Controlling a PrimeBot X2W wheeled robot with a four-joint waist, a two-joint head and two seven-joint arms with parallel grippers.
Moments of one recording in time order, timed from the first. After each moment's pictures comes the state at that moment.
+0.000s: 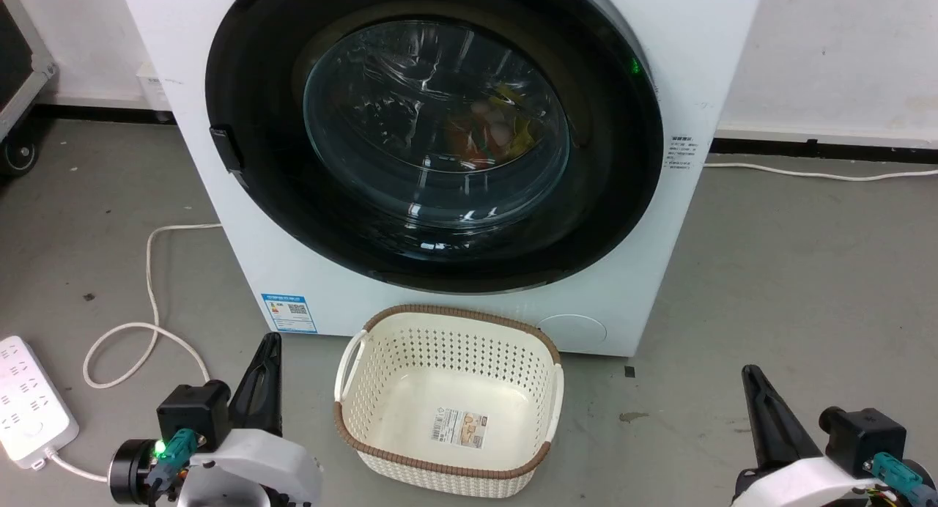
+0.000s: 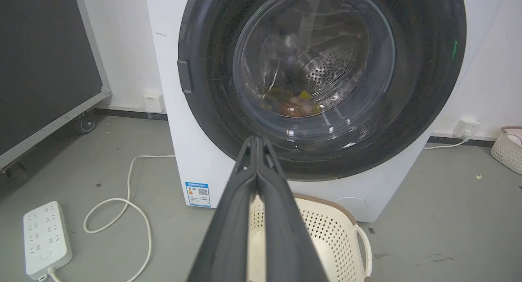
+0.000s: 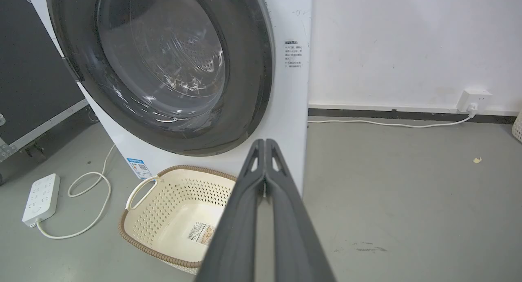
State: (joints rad) left arm -0.06 0.17 -0.09 0.11 -0.25 0.03 -0.11; right arm 0.03 -0.05 -0.04 0.11 0.13 0.13 -0.11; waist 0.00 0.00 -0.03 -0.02
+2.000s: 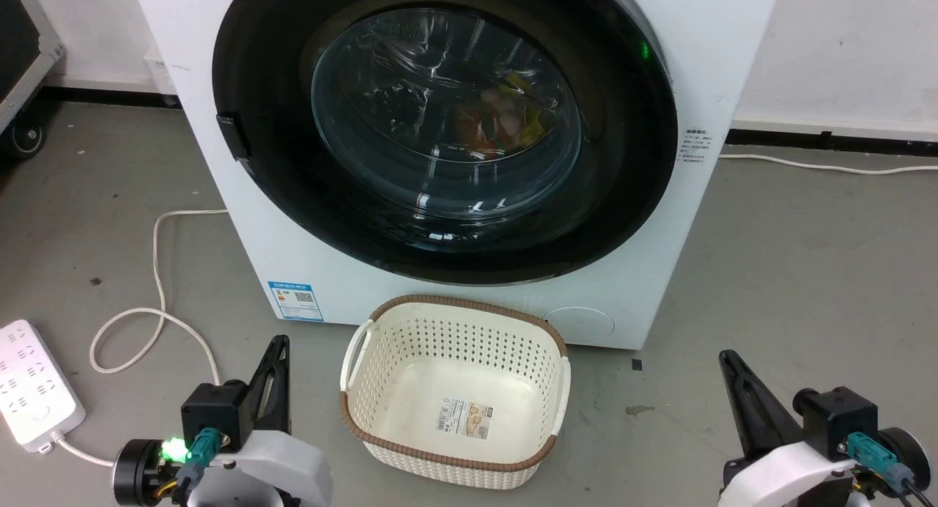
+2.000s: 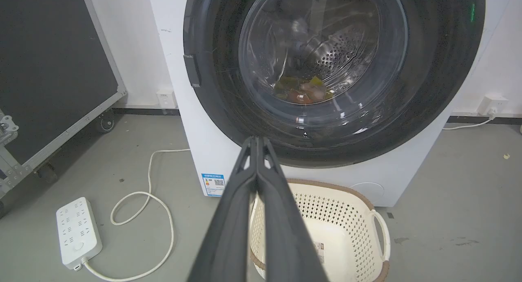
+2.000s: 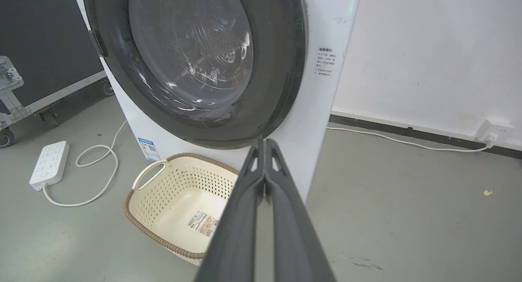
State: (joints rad) left arm -0.02 0.08 -0.02 0.03 -0.06 0.01 -0.03; right arm 0.02 -0.05 -0.01 0.03 0.04 0.13 -0.03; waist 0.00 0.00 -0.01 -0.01
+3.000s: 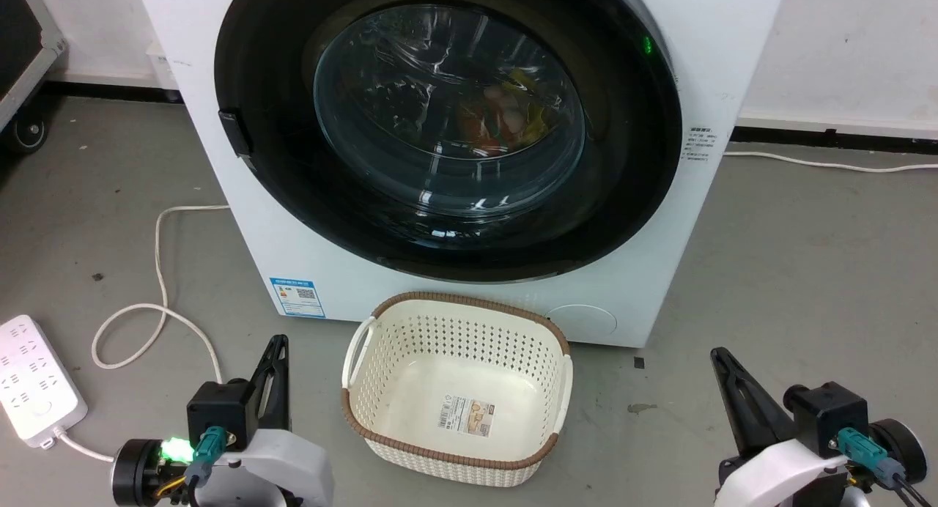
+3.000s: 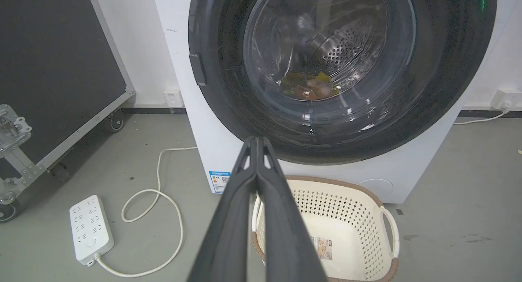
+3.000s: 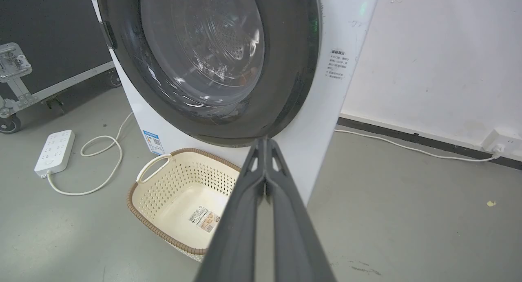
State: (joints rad) left arm -0.01 0.05 0.00 0.01 0.00 0.00 0.00; right arm 0.01 -0.05 0.00 0.01 0.01 0.13 0.00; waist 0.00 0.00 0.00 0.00
